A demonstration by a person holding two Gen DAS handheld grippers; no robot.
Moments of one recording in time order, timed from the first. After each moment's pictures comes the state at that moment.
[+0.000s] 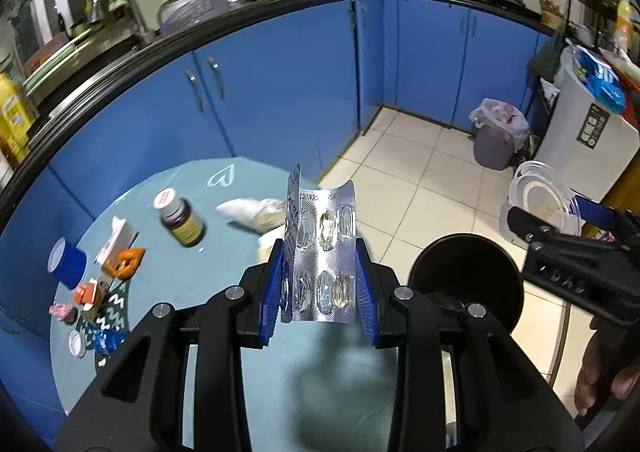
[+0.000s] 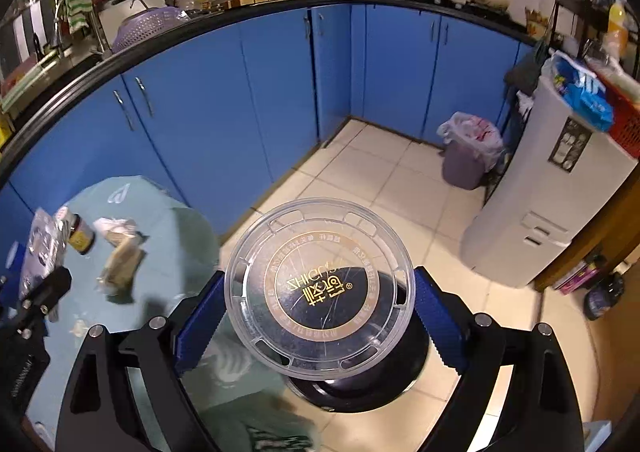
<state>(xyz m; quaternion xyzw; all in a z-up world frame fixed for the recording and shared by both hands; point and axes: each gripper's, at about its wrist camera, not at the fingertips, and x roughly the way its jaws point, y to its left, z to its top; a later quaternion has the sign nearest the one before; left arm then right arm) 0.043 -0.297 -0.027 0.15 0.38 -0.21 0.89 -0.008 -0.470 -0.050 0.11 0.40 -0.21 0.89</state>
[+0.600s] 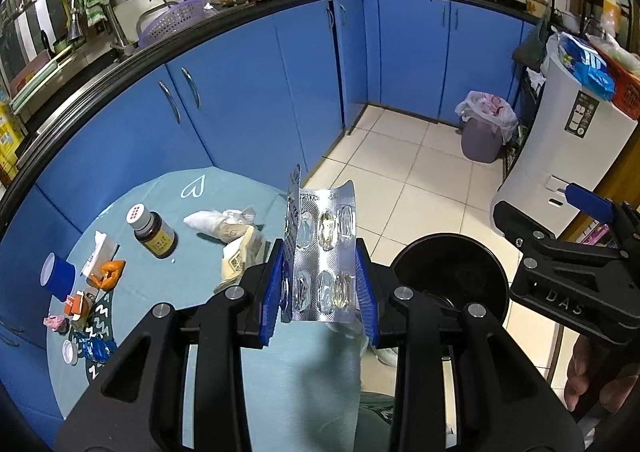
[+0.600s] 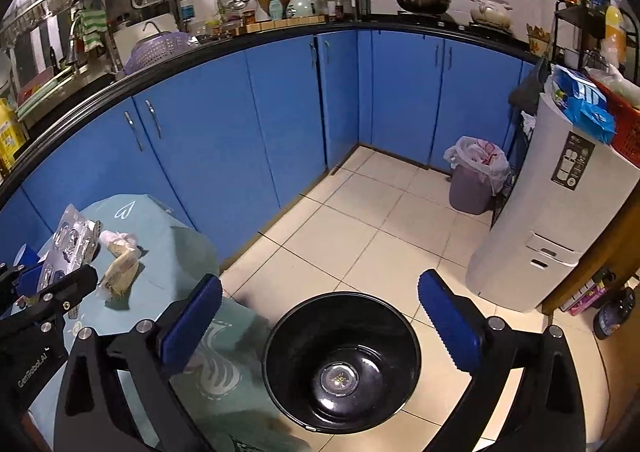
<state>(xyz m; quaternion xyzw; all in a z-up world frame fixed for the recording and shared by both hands) 0.031 -0.333 -0.029 0.17 0.38 -0.22 0.88 -0.028 -0.496 -0.049 0.12 0.35 -0.19 0.91</state>
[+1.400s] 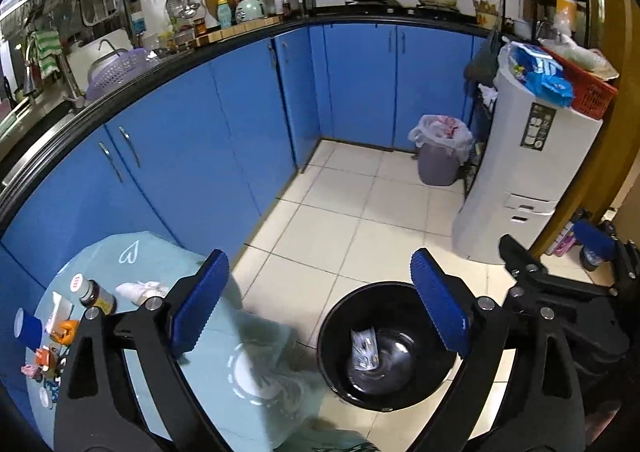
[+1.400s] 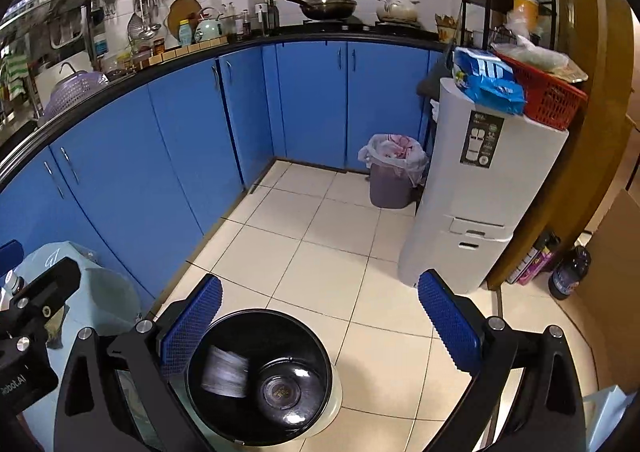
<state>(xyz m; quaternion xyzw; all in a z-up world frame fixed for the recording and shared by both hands) 0.021 -0.413 -0.013 0.17 0.32 -0.29 0.88 -0.074 -0.564 -0.045 0.14 0.32 -0.32 0.88</state>
